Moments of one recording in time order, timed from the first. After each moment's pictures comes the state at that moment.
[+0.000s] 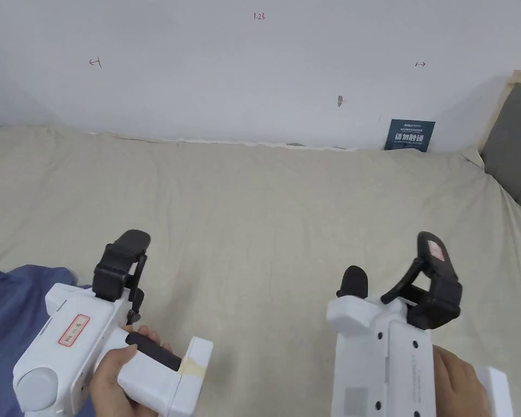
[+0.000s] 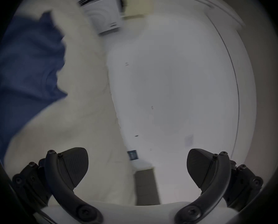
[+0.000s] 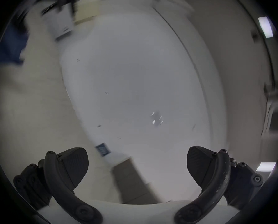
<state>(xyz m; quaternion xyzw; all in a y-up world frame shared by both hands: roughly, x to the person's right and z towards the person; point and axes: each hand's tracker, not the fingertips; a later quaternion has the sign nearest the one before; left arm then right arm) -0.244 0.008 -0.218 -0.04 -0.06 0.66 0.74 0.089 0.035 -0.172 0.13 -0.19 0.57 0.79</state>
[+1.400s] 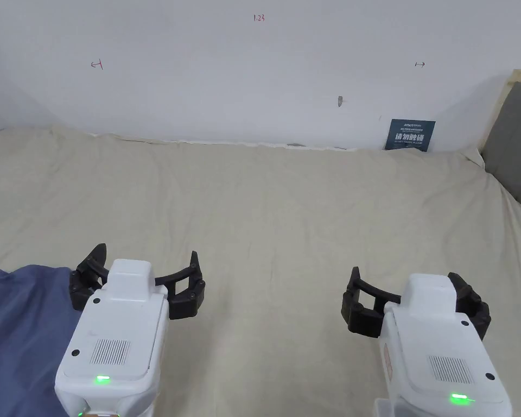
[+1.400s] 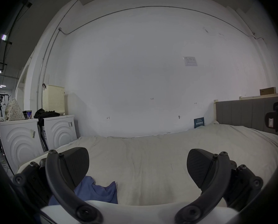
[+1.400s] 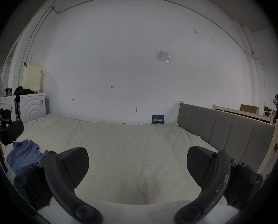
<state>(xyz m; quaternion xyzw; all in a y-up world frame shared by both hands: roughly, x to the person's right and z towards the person) -0.161 0.037 -0.200 0.01 0.02 -0.06 1.00 0.154 0.064 -0.171 -0.07 -0.06 0.04 0.99</state>
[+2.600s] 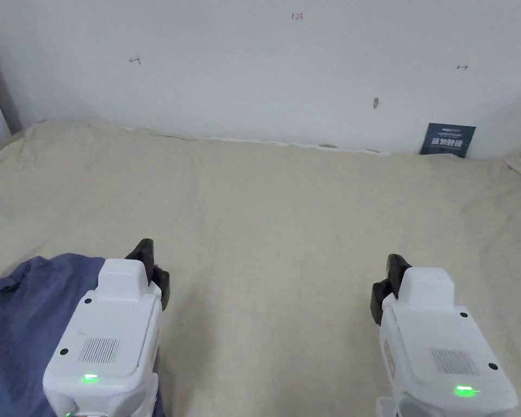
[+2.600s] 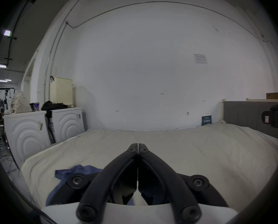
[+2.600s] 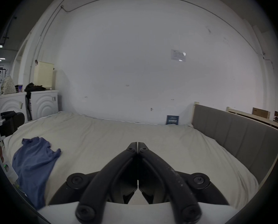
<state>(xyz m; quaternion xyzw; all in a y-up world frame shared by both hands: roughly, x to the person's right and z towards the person) -0.220 0.043 -0.188 -0.01 0.07 -0.04 1.00 0.108 0.071 -0.195 -0.08 0.01 0.05 1.00</state>
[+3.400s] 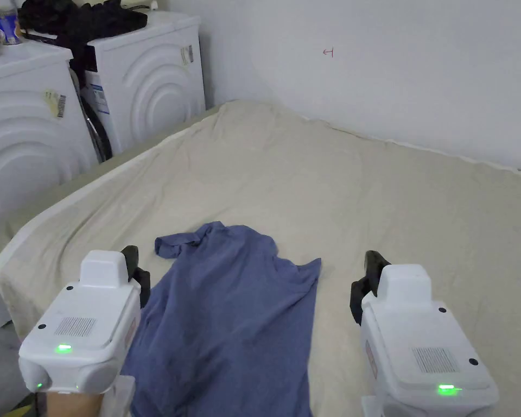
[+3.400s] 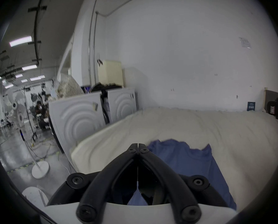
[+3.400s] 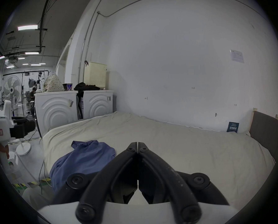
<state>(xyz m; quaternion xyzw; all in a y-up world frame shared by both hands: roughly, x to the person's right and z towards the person) -0.427 0.034 -0.091 -0.13 0.25 -0.02 0.96 -0.107 0.059 -0.216 -0.08 0.25 0.06 0.96</state>
